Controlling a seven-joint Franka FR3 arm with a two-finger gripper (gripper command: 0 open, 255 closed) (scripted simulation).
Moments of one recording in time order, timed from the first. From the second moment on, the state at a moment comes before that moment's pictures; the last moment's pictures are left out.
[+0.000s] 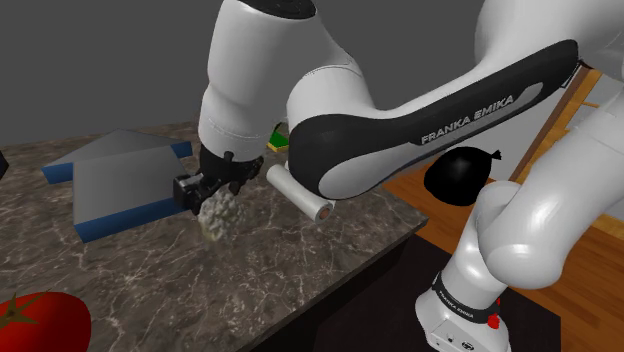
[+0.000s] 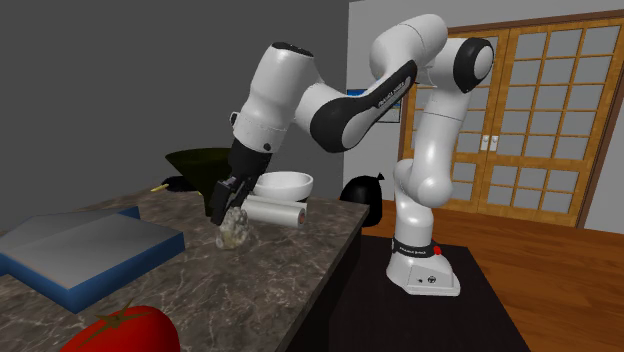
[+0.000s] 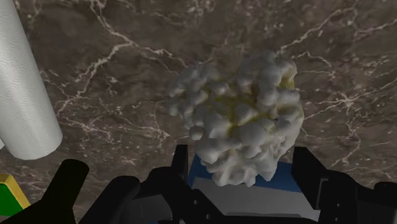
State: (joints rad) arm 0.25 -0.25 0.54 -2.26 -0.27 2.37 0.93
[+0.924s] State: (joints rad) arm 0.27 -0.29 0.51 -2.12 -0.21 2.19 0.84
